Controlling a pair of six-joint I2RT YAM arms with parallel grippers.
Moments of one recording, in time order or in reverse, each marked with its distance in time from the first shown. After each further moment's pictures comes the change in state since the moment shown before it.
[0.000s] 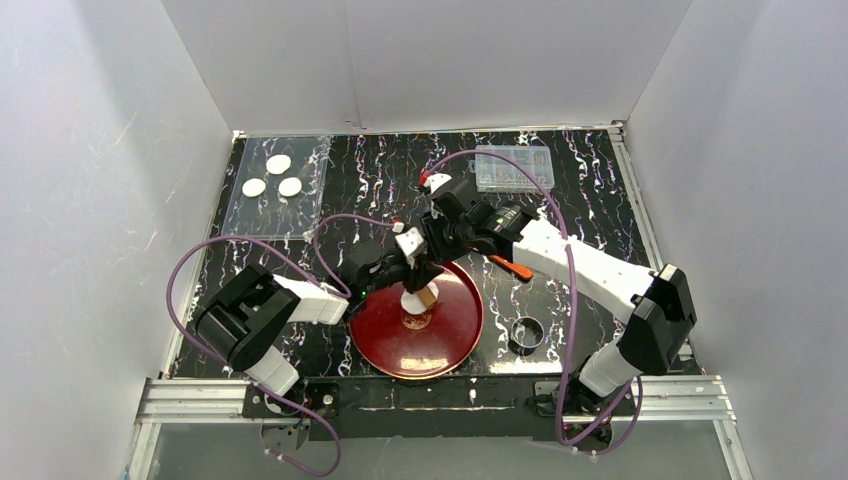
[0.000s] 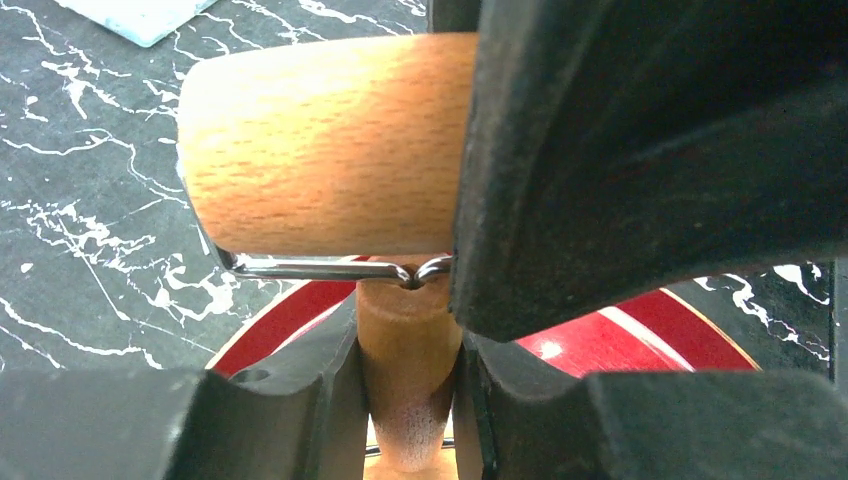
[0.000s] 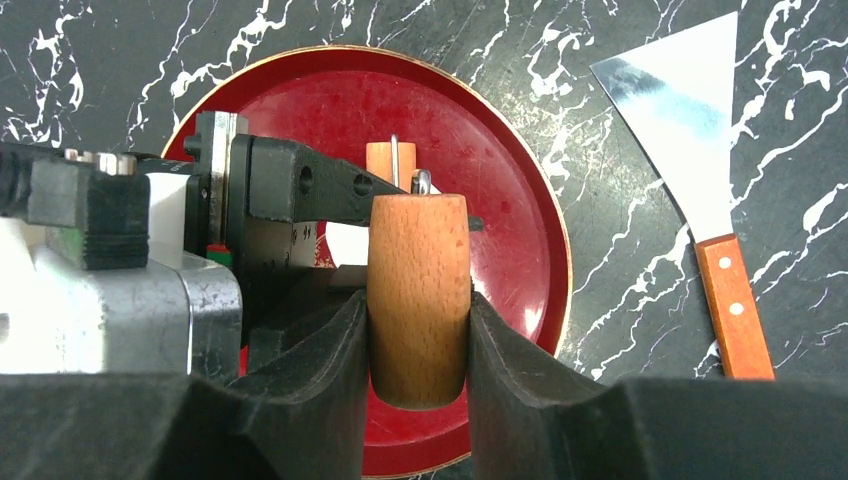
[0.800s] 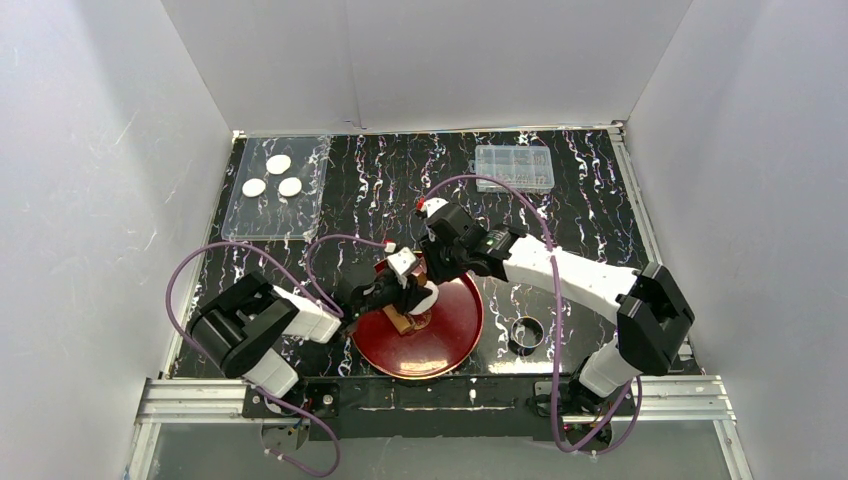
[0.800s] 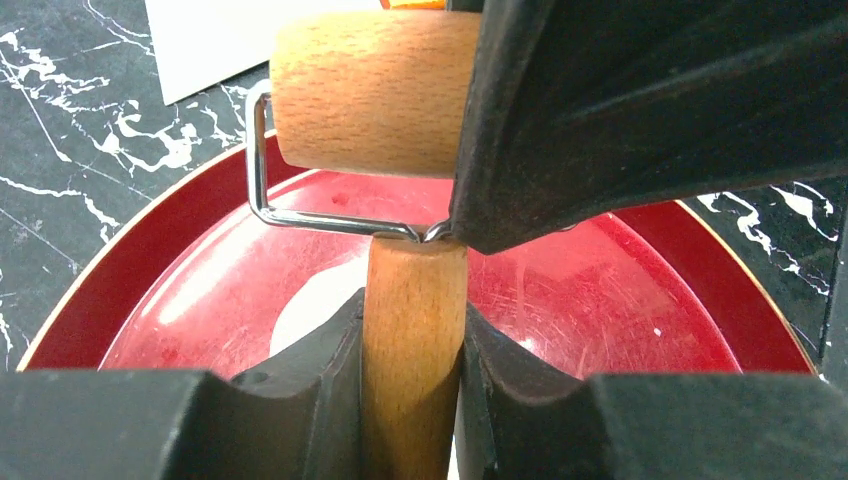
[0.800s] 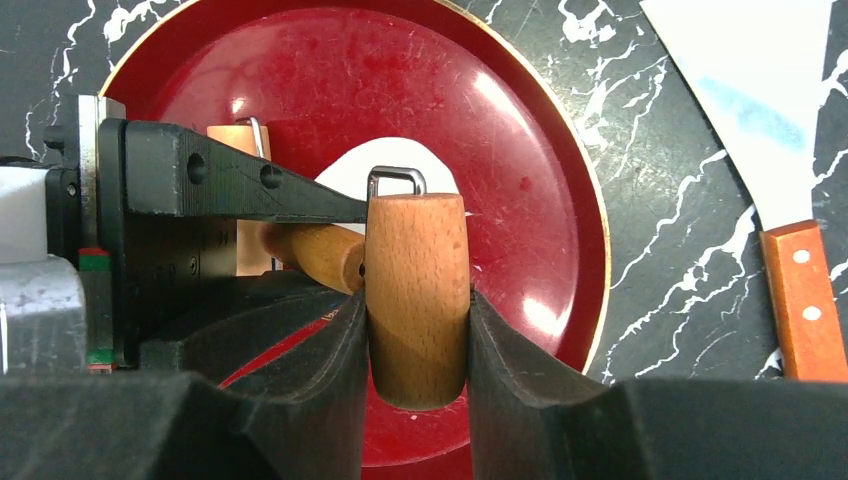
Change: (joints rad) left arm -0.041 -0.023 -0.171 0.054 -0.118 -0.066; right arm 0.046 0.001 -0.195 0.155 0.028 0.012
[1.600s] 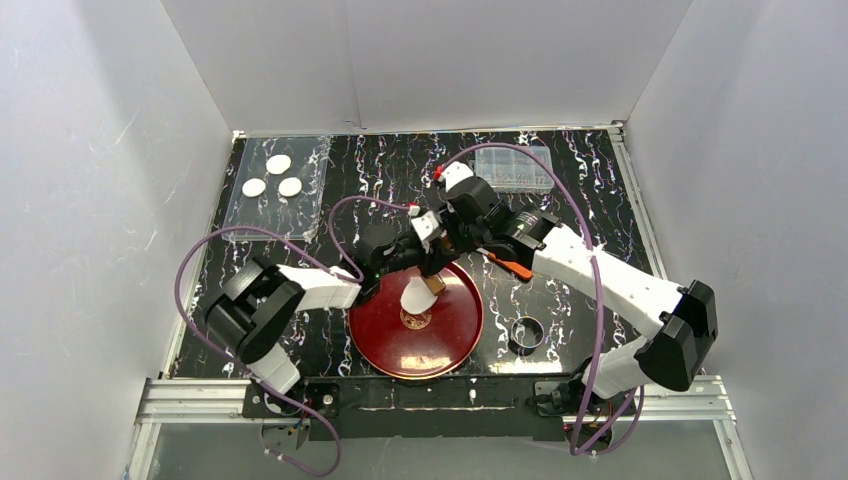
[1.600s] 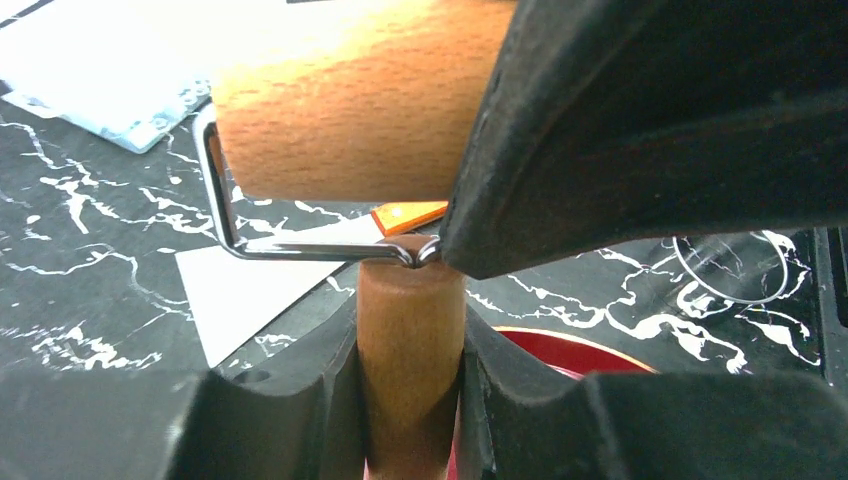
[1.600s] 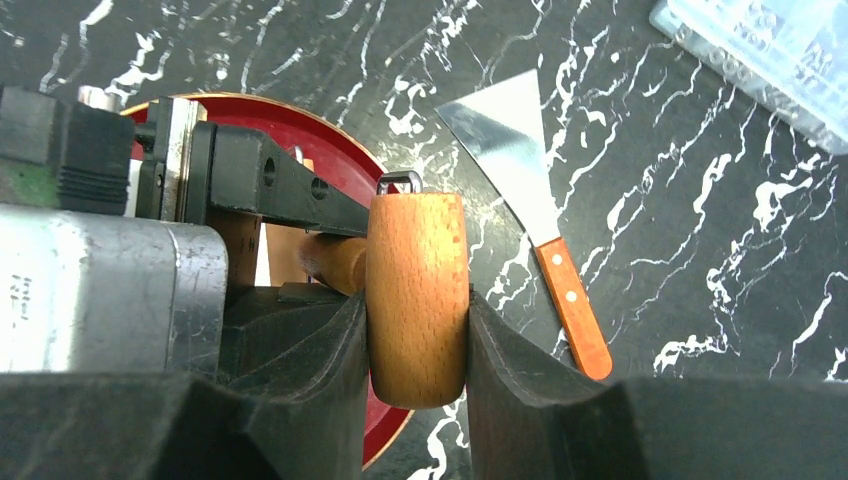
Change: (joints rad) left arm 0.021 0.045 0.337 -0.152 0.133 0.077; right arm -0.029 -0.108 0.172 -0.150 0.206 -0.148
